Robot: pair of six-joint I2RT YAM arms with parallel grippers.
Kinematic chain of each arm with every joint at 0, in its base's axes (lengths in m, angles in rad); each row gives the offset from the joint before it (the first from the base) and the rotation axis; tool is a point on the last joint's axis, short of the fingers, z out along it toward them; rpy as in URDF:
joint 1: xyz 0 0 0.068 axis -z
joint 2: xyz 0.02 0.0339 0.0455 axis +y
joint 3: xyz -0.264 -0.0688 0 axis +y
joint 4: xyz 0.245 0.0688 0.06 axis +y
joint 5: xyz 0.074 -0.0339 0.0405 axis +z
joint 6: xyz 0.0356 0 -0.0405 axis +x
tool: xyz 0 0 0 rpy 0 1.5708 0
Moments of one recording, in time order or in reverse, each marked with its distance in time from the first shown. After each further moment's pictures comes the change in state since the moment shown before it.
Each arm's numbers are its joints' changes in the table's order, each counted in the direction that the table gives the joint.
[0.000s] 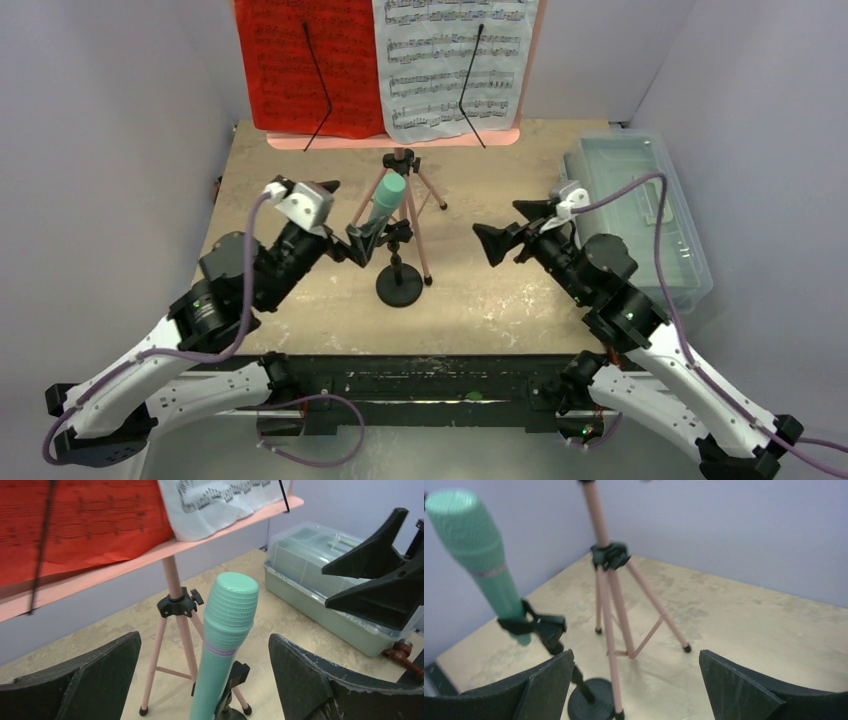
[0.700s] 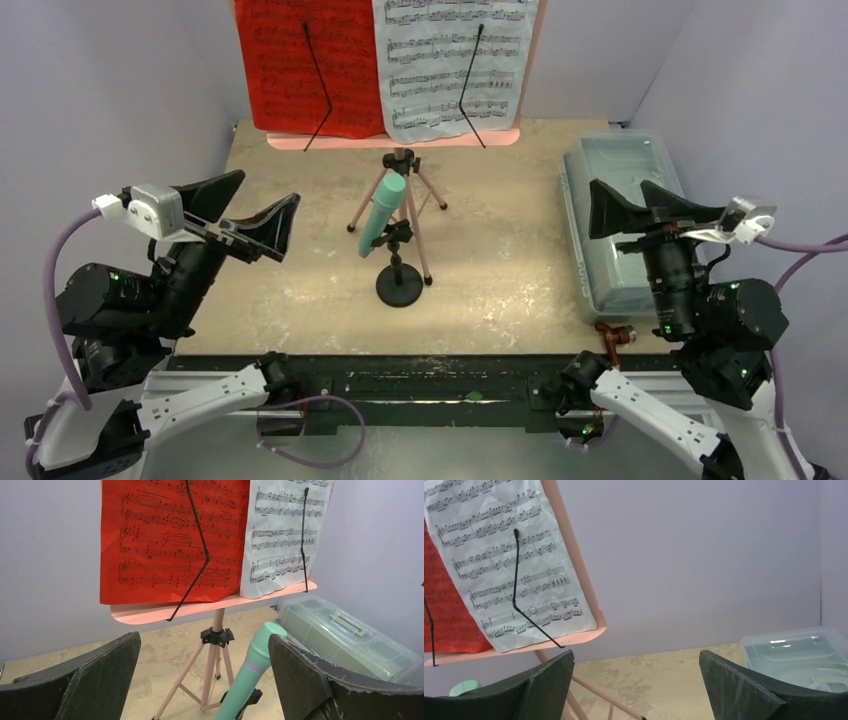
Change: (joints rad) left arm 0.000 -0.171 -0.264 0.187 0.156 -0.072; right arm 0.000 -0.178 -0.401 0.256 -0.508 0.021
